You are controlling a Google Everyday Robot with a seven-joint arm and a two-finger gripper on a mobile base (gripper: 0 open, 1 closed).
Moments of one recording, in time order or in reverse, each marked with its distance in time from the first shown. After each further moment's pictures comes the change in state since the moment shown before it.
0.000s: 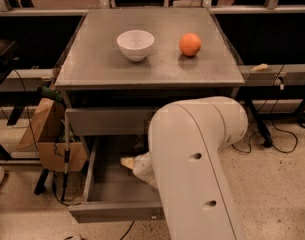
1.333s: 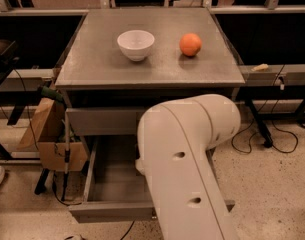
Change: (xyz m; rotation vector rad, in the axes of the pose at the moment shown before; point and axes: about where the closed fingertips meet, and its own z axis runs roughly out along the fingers) arm 0.019 -0.017 0.013 0.016 0.105 -0.039
